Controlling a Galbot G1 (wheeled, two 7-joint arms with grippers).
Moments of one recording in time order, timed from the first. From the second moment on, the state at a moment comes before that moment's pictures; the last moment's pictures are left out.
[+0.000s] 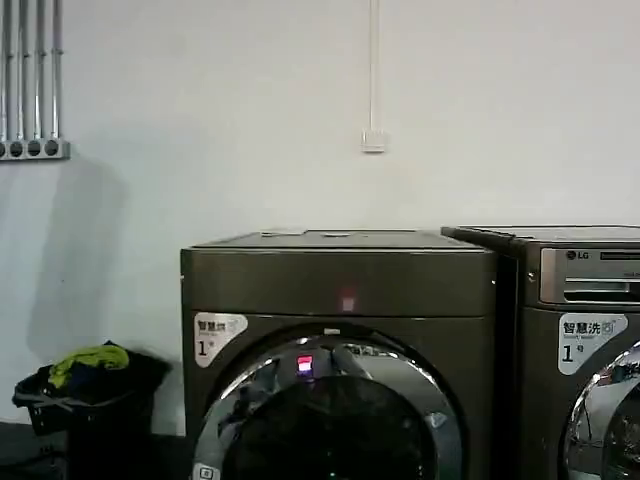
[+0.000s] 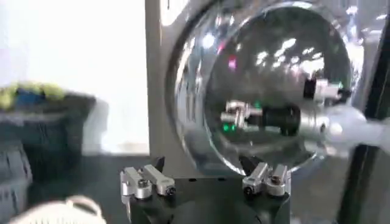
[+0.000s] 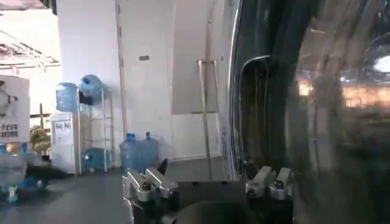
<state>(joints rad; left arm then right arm) 1.70 -1.61 -1.00 -2.55 -0.20 0.42 0.54 -0.14 1.27 -0.57 1.15 1.02 0.10 -0.77</state>
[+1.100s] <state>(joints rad) 1.53 -1.28 -1.22 -2.13 -0.33 0.25 0.76 -0.17 1.13 -0.63 1.34 1.03 0.06 -0.78</state>
